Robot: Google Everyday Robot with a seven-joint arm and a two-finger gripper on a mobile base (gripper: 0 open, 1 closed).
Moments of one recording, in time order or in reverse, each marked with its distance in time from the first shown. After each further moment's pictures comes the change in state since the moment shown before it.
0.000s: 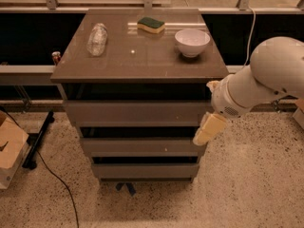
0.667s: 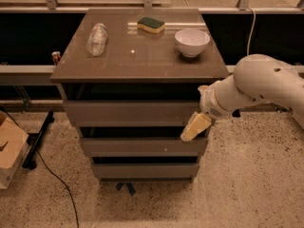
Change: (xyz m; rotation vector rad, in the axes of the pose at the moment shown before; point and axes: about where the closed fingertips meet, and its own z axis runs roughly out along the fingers) arm -0.001 -0.024 0.062 0.008 -0.072 0.080
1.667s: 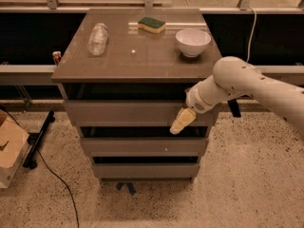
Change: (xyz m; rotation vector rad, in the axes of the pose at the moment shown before) arm -0.002 -0.035 0.094 -0.117 -0.033 0.027
